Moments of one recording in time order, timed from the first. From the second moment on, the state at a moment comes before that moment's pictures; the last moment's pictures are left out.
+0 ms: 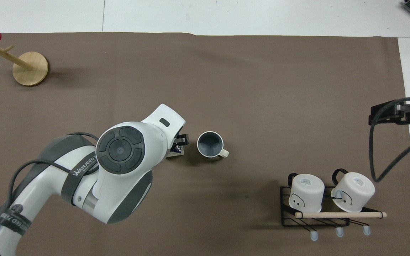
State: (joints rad) left arm -0.61 0.03 0.00 -2.00 0.03 2.19 -0.67; right arm -0.05 -0.03 0.08 -1.52 -0.04 1.48 0.19
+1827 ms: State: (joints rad) left arm -0.19 -0.13 0.05 -1.75 0.02 1.68 -0.08; right arm -0.05 -0.03 0.08 -1.52 0.02 1.48 0.18
